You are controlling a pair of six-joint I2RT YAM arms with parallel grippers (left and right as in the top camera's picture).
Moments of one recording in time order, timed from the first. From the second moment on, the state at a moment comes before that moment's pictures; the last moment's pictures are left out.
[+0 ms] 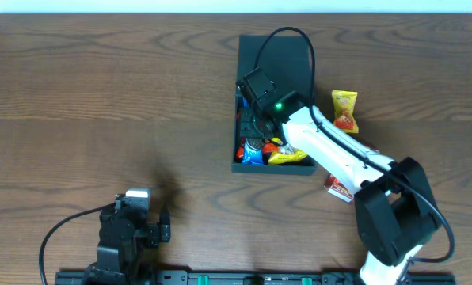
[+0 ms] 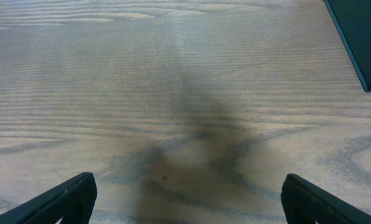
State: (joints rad) left arm -0.19 0.01 0.28 -0.93 -0.12 -0.04; right arm 0.61 1.91 1.43 -0.69 0.00 0.62
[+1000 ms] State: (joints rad) left arm -0.19 0.01 0.28 -0.93 -0.12 -0.04; right arm 0.61 1.95 1.44 -0.70 0.01 0.61
